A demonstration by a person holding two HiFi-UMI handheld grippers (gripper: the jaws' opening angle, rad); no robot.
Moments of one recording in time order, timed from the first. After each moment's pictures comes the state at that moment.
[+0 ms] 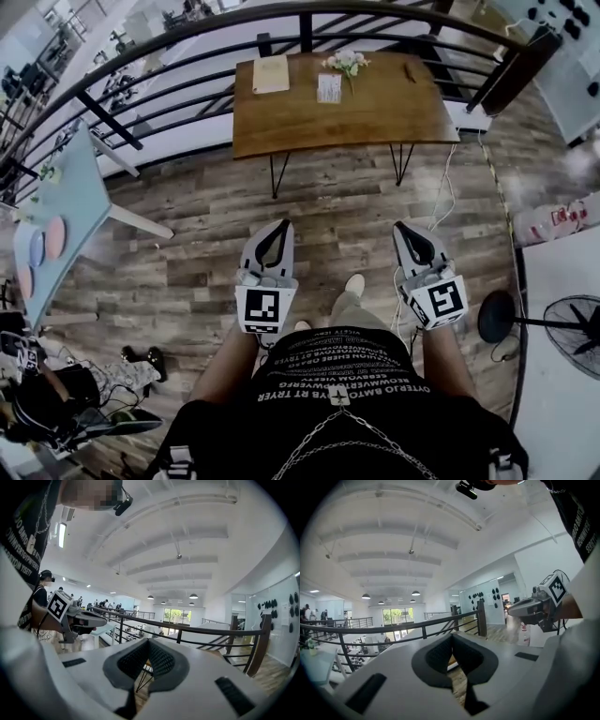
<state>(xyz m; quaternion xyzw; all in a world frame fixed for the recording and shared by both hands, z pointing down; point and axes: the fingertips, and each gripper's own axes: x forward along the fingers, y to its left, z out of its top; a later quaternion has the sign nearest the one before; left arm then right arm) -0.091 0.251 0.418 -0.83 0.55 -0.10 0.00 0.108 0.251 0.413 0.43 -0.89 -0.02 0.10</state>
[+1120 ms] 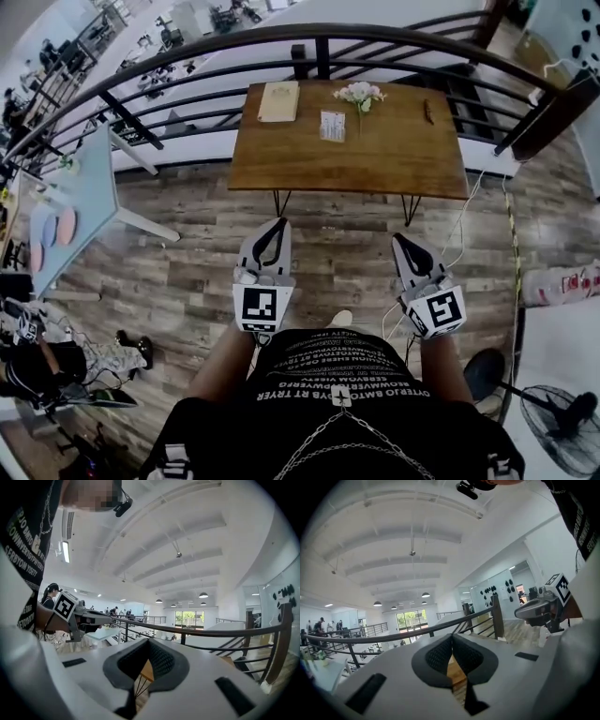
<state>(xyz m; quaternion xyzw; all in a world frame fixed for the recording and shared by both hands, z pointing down) 0.008 0.089 0.389 -0.77 0.62 -0.12 0.03 0.211 0.075 0.407 0.36 -0.93 -0.01 0.06</state>
